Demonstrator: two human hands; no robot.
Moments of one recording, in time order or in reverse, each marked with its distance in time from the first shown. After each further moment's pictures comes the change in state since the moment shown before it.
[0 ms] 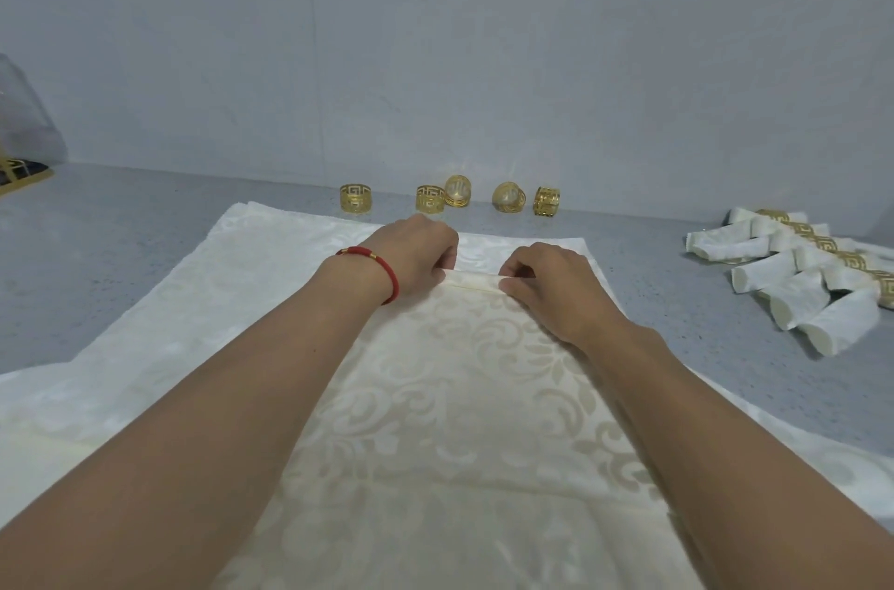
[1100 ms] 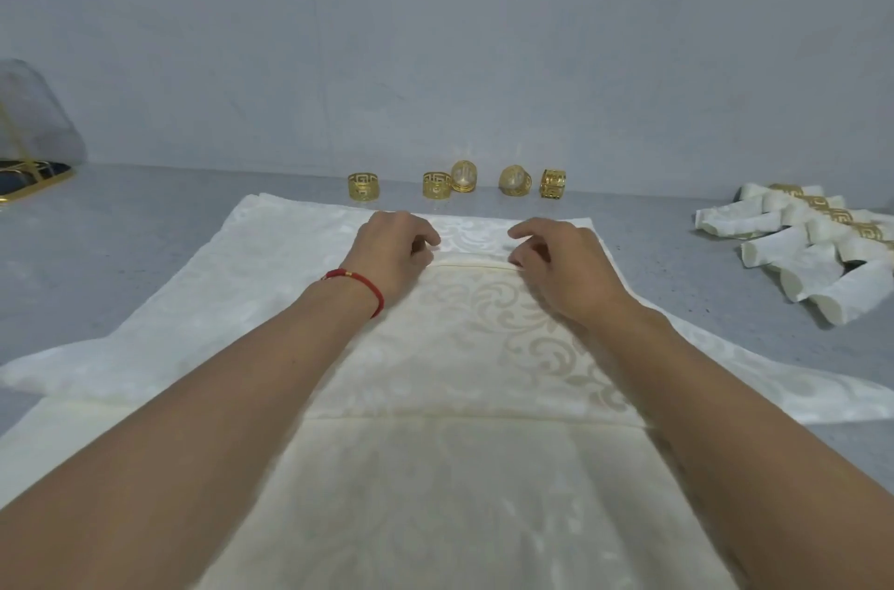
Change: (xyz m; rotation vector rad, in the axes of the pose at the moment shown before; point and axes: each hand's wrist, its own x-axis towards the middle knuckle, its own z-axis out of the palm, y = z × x) left_hand -0.030 -0.014 0.023 -0.187 0.328 -0.165; right_hand -0.010 -0.003 0.002 0.225 0.133 0.104
